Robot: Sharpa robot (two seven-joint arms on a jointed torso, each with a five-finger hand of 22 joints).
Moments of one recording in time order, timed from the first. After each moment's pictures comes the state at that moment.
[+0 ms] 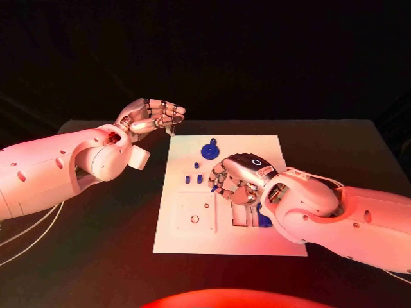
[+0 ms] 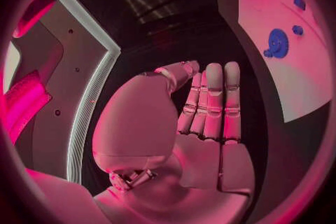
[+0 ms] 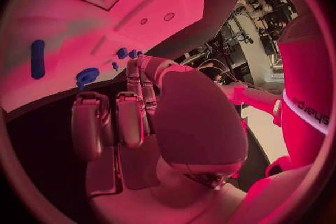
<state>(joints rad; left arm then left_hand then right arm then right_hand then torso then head) 1.20 -0.91 0.01 1.45 -0.25 -0.17 0.37 1.41 -0.18 0.59 -0.01 0.23 0.85 0.20 0.28 0.35 0.81 0.14 0.63 0.20 1.04 0.06 1.13 0.47 0.17 0.85 0.15 0.99 0.76 1.17 -0.71 -0.14 1.76 -1.62 -0.40 -0.26 1.48 -0.20 0.58 0.14 0.19 1.06 0.10 0.36 0.38 1.25 0.06 0.15 0.19 1.47 -0.04 1.37 1.31 0.04 1.47 0.06 1.44 1.31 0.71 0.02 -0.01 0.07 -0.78</state>
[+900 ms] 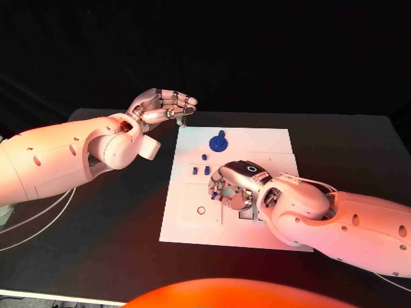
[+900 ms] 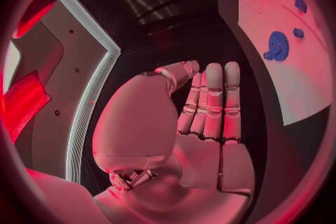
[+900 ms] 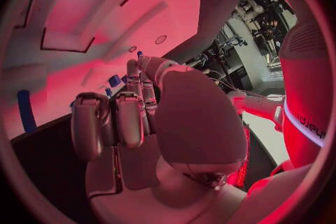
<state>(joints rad) 1.20 -0.91 0.01 1.45 -0.25 -0.17 0.36 1.41 -0.18 0.59 -0.01 0.23 0.85 0.20 0.28 0.35 0.81 0.14 0.63 0.20 1.04 0.06 1.13 0.47 0.17 0.85 0.15 0.99 0.76 1.12 -0.64 -0.15 1.70 -1.62 -0.34 -0.25 1.47 -0.21 0.58 0.14 0.18 1.06 0.10 0.36 0.38 1.26 0.06 0.15 0.18 1.47 -0.04 1.37 1.31 0.04 1.47 0.06 1.44 1.31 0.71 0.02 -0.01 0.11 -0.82</state>
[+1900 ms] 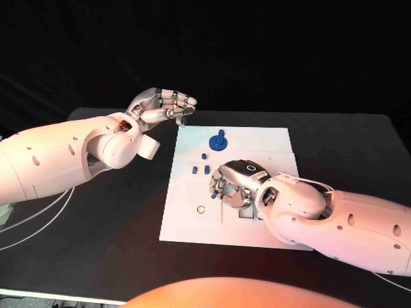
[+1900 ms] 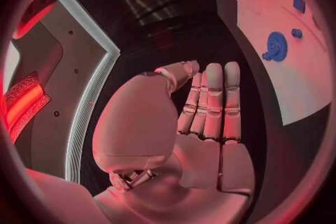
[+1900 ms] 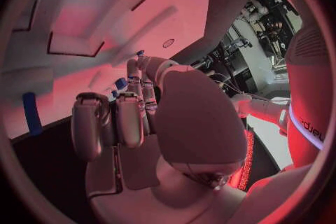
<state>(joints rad) 1.20 -0.91 0.01 1.45 -0.26 -0.16 0.36 1.41 -0.18 0.59 -0.01 0.23 0.85 0.20 0.28 0.35 0.81 0.14 0.63 0.20 1.04 0.06 1.13 0.47 0.17 0.85 0.15 0.99 0.76 1.11 -0.63 -0.15 1.68 -1.65 -0.34 -0.30 1.47 -0.21 0.59 0.14 0.18 1.06 0.10 0.36 0.39 1.26 0.06 0.14 0.18 1.47 -0.04 1.37 1.31 0.04 1.47 0.06 1.44 1.31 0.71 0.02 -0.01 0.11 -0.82</state>
